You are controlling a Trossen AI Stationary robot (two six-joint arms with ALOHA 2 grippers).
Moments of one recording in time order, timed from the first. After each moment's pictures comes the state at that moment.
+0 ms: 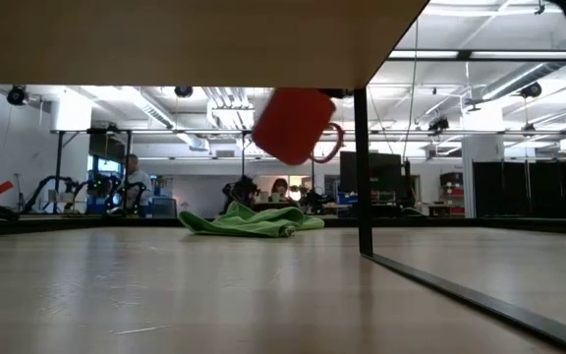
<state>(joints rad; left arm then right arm) -0.52 1.60 2.05 -1.58 -0.23 -1.00 -0.16 1.95 1.86 -1.13 -0.01 0.05</state>
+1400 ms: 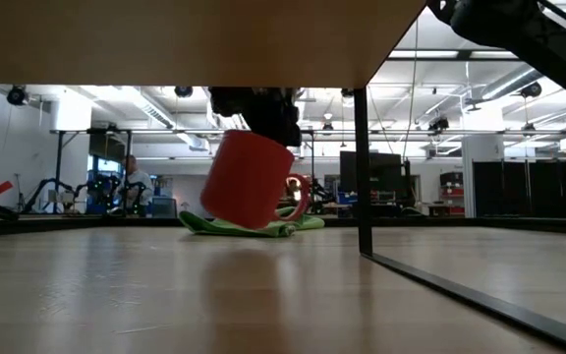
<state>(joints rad) -0.50 1.57 2.04 -1.57 -0.38 -1.01 -0.11 2.39 2.28 -1.29 -0.15 0.05</state>
